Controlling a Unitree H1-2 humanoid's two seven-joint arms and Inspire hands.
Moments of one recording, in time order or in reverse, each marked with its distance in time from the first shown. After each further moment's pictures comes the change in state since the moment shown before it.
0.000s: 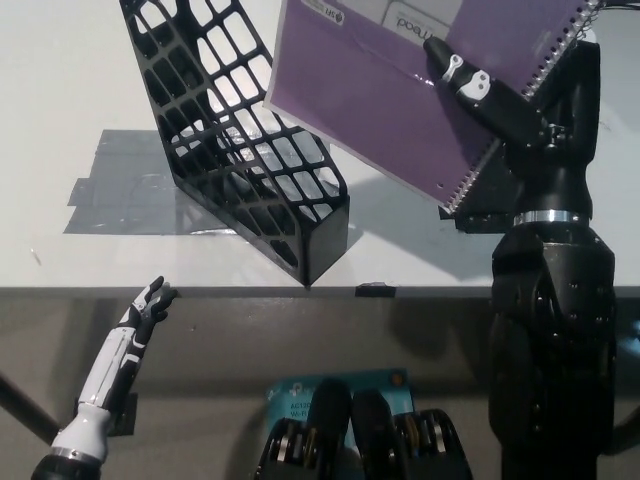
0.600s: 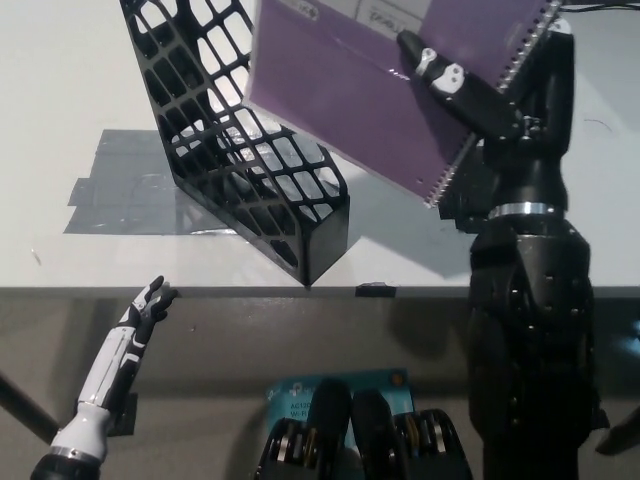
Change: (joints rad) left_arm -0.002 0.003 -0.001 0.001 0.000 0.000 0.000; right_arm -0.025 0.032 0.025 0.032 -0.035 -0.004 -0.003
